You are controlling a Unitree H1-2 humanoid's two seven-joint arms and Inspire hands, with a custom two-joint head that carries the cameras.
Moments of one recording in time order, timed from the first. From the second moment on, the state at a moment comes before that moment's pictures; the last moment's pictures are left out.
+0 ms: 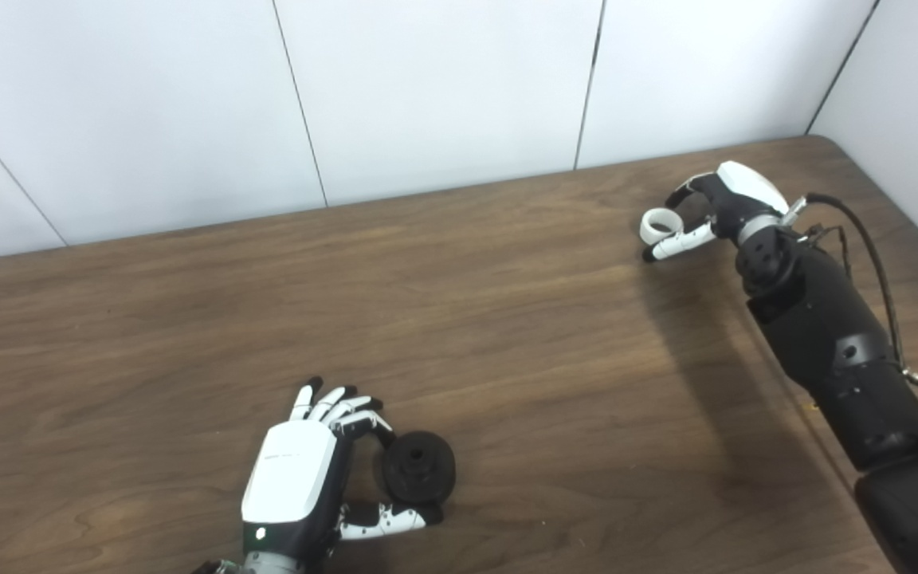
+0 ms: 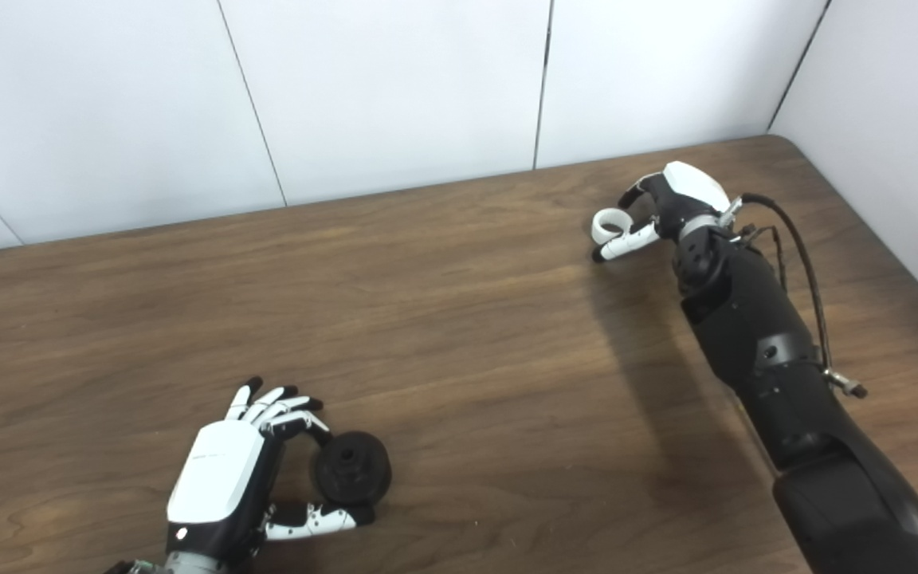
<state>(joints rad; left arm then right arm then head) 0.15 0.18 -0.40 -0.29 1.01 0.09 -0.02 -0.54 -0.51 0.10 0.36 -0.69 0.47 0.20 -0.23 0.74</state>
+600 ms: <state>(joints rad) 0.15 0.18 -0.40 -0.29 1.01 0.09 -0.02 -0.54 -0.50 0.10 0.36 -0.69 0.47 0.20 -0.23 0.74</state>
